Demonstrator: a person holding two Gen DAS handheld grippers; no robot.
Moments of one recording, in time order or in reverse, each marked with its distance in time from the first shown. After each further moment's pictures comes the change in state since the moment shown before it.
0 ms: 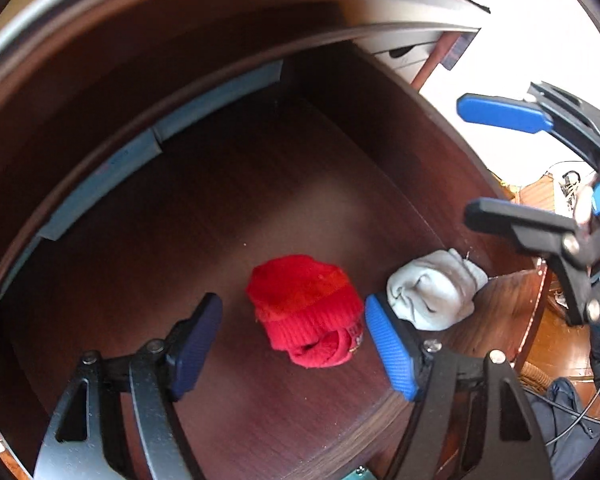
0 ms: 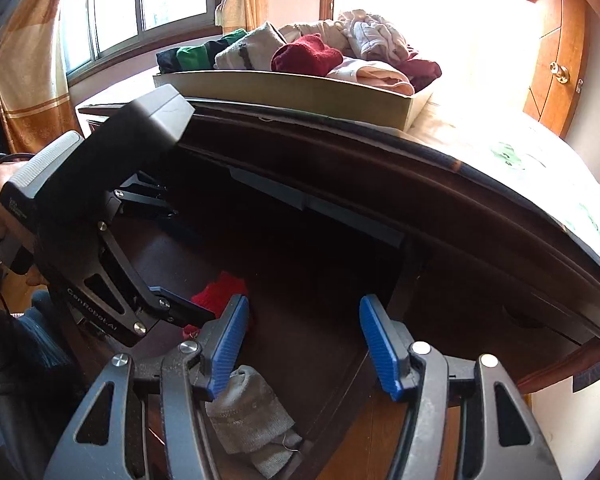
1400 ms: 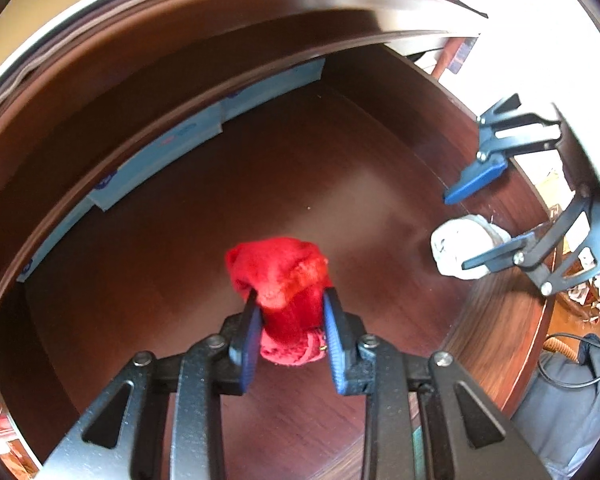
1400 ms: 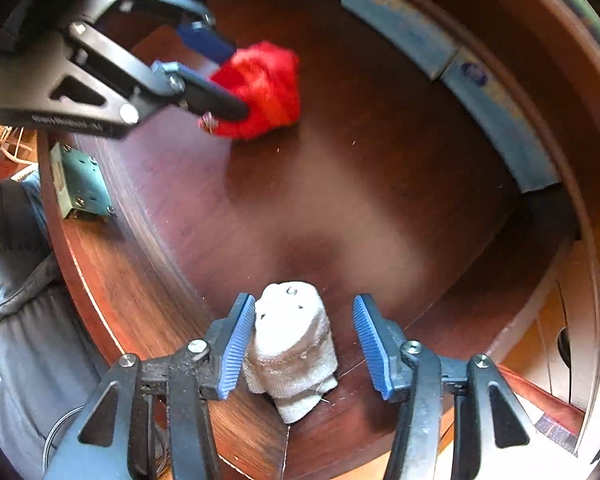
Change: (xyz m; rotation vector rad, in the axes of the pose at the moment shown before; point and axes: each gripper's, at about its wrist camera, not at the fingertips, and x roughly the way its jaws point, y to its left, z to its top) left arm -0.017 0.004 -0.050 0.023 -0.089 0.040; right arm 0.095 0.051 0.013 -0.328 0.682 0.197
